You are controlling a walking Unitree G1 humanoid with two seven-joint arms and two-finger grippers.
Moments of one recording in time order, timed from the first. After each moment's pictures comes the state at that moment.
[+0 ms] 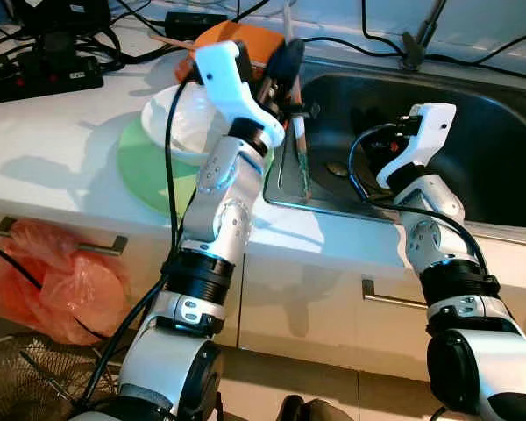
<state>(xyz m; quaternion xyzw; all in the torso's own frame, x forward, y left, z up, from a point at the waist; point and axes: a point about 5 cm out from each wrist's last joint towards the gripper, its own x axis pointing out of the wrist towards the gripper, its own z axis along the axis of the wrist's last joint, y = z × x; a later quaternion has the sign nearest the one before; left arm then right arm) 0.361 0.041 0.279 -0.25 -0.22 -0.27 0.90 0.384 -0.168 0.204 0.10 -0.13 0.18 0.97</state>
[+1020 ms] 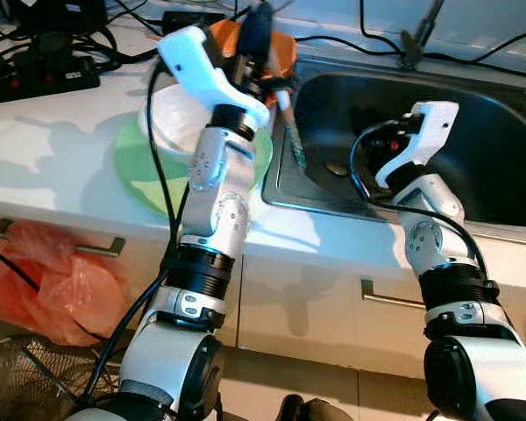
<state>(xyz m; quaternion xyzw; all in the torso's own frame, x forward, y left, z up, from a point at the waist) 0.359 0.051 0.293 -0.26 -0.30 -0.22 0.89 0.381 -0.165 0.209 0.12 -0.14 0.19 0.97</state>
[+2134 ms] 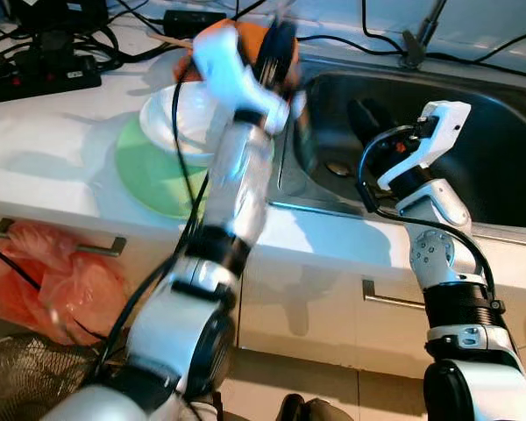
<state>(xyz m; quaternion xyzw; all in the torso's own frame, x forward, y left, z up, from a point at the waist) 0.375 0.029 0.300 -0.25 -0.31 -0.25 0.88 0.360 -0.158 0.219 0.14 -0.18 0.25 0.94</state>
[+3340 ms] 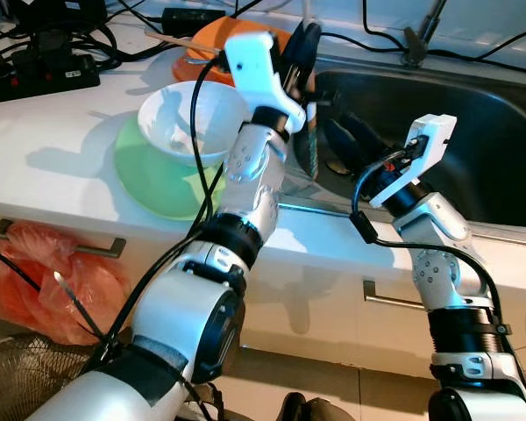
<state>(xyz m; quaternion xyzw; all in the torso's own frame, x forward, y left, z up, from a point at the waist) 0.382 0.013 0.284 -0.19 -0.28 -0.25 0.91 0.335 -0.144 0.216 0.12 -0.17 0.34 0.92</state>
